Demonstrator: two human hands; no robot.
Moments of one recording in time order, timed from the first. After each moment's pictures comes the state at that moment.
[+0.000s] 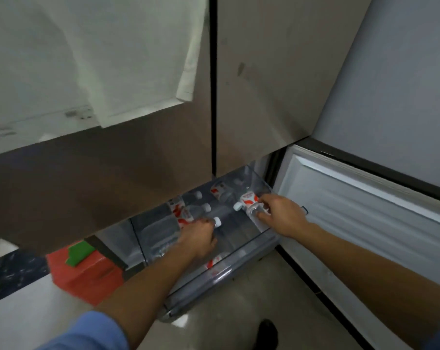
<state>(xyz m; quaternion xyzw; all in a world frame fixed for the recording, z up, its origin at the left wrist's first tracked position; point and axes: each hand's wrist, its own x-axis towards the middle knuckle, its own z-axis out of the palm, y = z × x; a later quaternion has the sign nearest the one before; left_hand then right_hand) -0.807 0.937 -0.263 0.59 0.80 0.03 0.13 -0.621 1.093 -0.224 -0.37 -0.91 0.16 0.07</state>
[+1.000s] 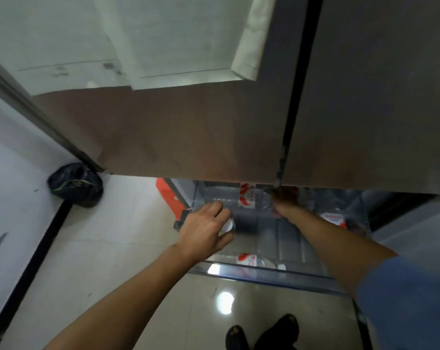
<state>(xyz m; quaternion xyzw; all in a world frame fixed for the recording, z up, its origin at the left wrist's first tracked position) -0.785 0.882 -0.240 0.42 0.90 0.08 -0.06 -0.812 1.134 -0.341 -0.27 -0.84 0.44 -0.14</state>
